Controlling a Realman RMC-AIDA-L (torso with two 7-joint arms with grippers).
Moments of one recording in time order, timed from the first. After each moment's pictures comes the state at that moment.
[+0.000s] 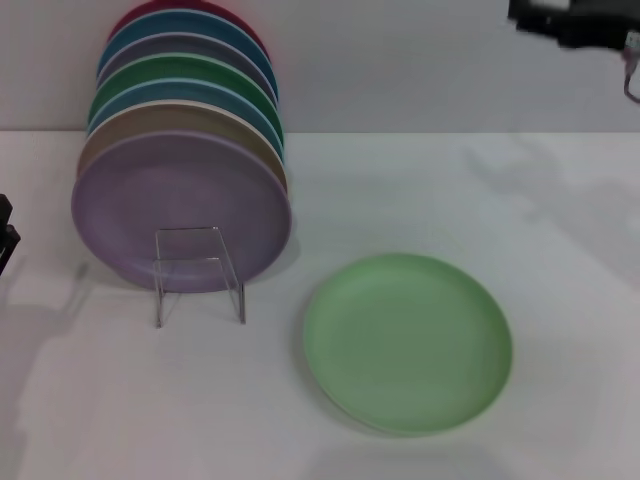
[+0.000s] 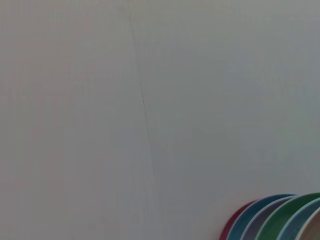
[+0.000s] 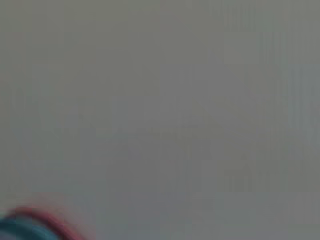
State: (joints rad) left arm -0.26 -2.08 -1.36 -0.12 2.88 1.50 -0.07; right arm 0.33 2.05 1.87 1.51 -2.09 0.73 -0.74
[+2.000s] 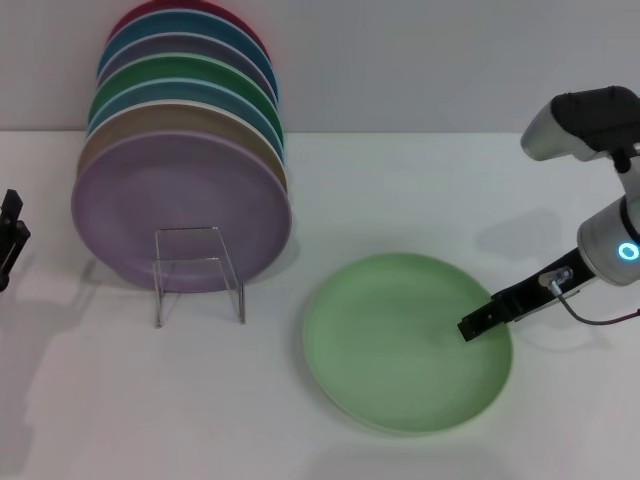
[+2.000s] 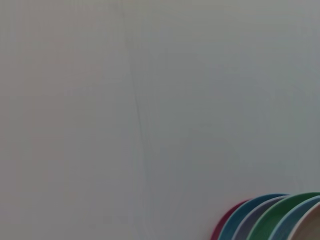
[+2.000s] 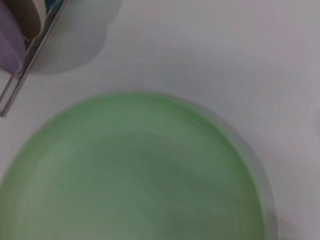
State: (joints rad) left arm -0.27 -2.08 -1.35 -0.13 2.88 1.48 -0.07; right arm 0.68 2.04 1.90 1.01 -2.56 1.41 -0.45
